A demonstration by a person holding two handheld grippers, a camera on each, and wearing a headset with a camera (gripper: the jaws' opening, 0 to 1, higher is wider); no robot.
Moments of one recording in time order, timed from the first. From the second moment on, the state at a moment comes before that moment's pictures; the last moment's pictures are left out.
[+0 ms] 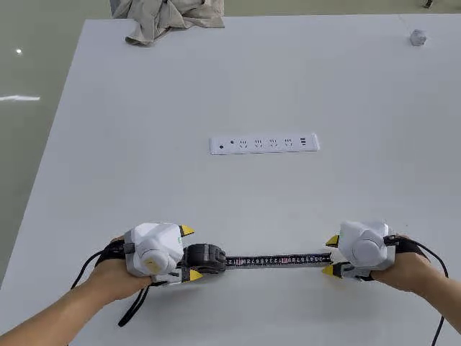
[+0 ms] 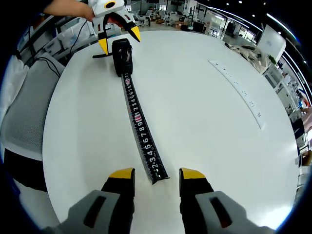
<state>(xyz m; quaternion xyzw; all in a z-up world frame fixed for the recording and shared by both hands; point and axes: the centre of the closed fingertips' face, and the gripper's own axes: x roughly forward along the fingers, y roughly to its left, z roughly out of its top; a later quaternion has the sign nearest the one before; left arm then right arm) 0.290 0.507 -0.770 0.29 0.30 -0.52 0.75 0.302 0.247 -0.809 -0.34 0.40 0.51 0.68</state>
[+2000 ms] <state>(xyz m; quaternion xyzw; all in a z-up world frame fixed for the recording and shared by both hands) 0.225 0.550 -0.750 0.05 0.32 -0.24 0.91 0.219 0.261 -0.763 -0.10 0.38 0.33 0.86</state>
